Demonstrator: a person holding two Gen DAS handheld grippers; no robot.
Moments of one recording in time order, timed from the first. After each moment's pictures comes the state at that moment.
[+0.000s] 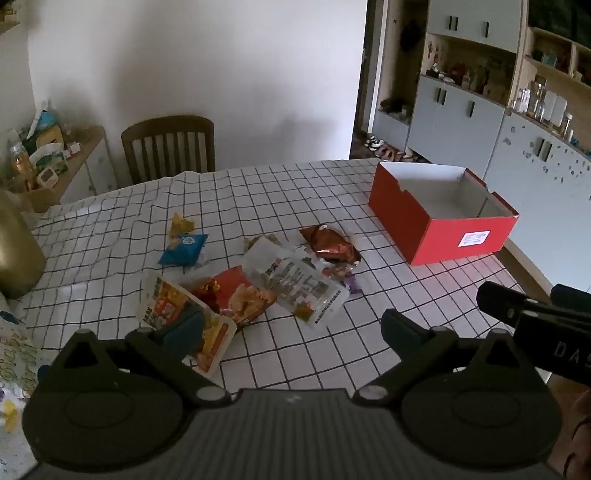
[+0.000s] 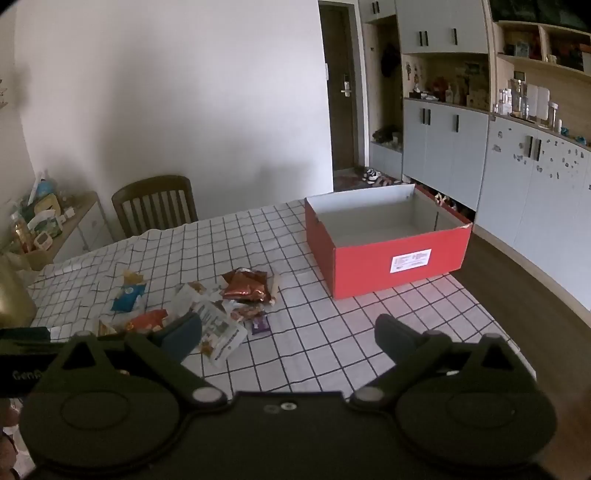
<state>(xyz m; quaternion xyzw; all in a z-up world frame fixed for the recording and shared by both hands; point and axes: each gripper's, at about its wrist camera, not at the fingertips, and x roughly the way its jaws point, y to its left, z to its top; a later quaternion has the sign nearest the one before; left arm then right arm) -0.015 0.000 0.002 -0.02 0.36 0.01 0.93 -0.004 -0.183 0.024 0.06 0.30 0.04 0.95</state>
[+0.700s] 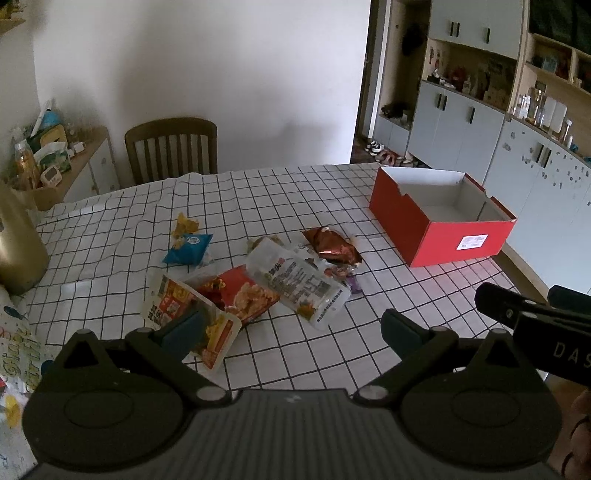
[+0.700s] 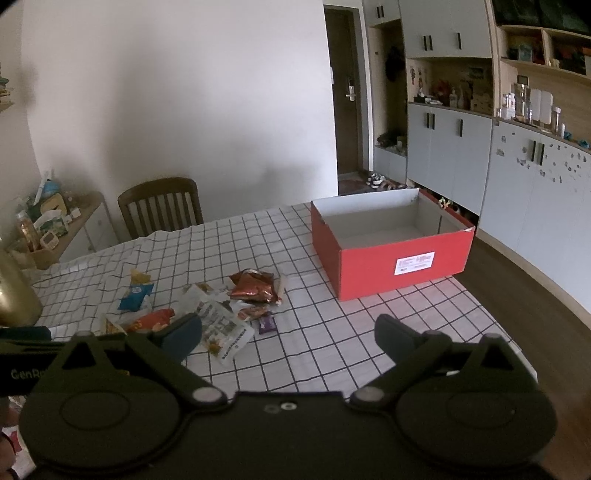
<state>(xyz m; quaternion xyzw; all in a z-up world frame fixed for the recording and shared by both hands) -0.023 0.004 0.003 -0.02 0.36 0.01 0.93 -0.014 -0.179 0.028 0.06 0.29 0.05 0.95</state>
